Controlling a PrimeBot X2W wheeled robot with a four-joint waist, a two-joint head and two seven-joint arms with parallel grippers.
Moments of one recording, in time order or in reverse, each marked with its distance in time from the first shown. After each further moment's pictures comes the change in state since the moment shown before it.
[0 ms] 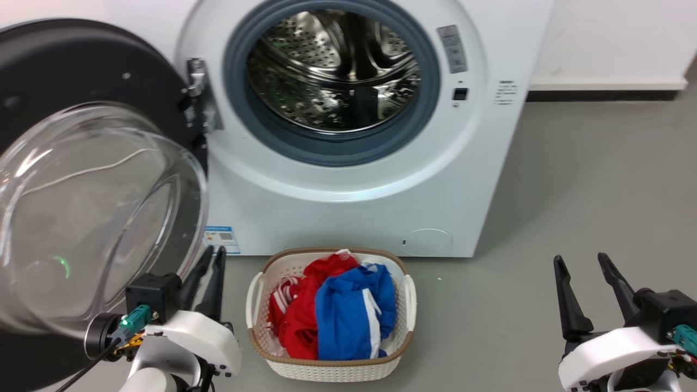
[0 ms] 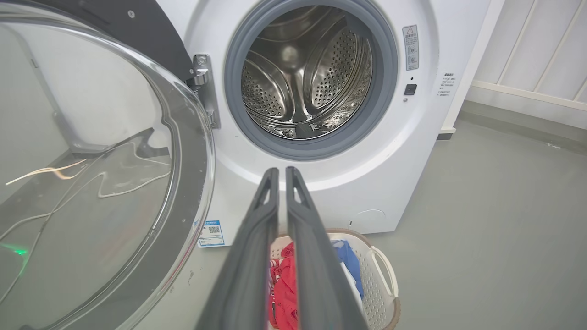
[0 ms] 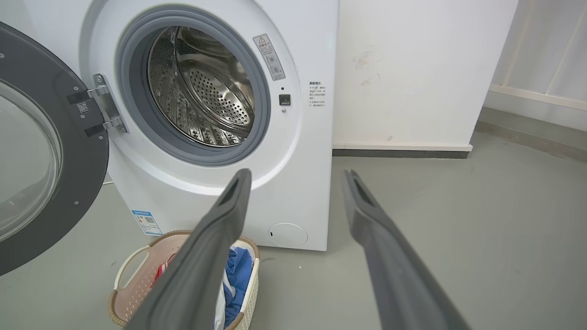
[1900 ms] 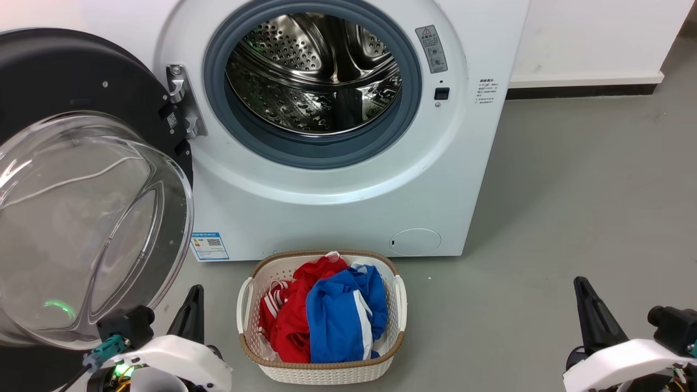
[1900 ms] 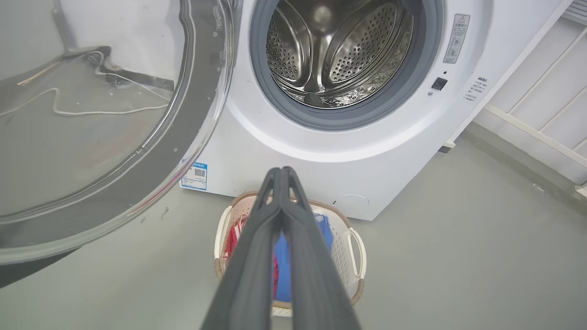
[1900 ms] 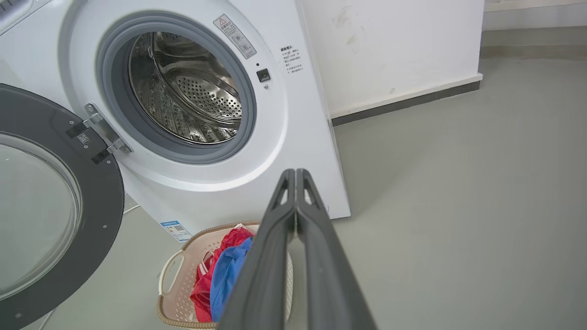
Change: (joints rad) left arm 0.082 -0.061 0.073 0.074 -0.185 0.017 -0.021; right arm 0.014 -0.005 -0.014 0.105 0.247 0.000 -0.003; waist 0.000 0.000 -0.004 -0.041
